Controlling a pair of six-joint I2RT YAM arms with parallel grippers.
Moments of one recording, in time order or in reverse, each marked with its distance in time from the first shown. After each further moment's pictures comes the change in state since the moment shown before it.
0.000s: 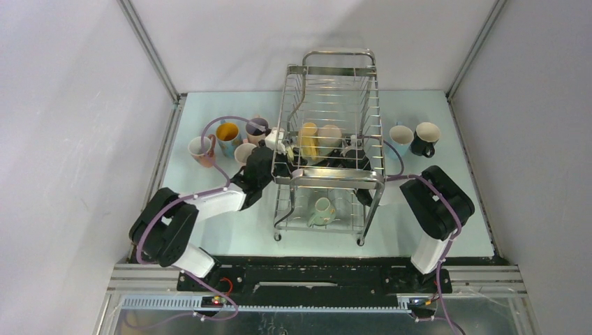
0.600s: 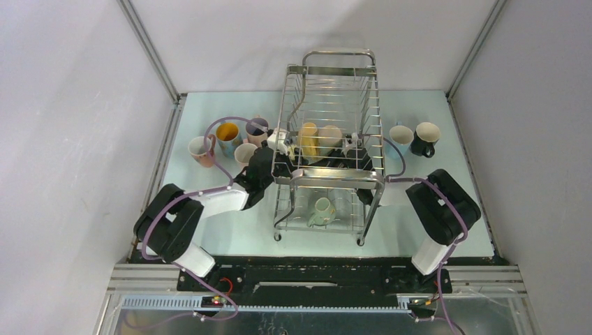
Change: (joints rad) left arm -0.006 0.045 0.002 0.048 -0.003 -0.002; right arm 0.002 -0.050 0.000 -0.031 -0.004 -0.002
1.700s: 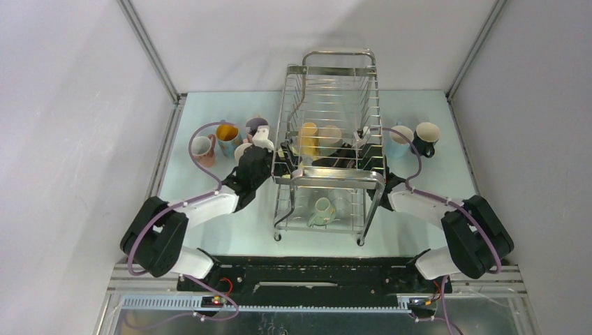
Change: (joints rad) left arm 0.039 -0.124 -0.029 -0.090 0.004 -0.211; right arm -0.011 -0.284 -0.016 -0.240 0.024 -0.046
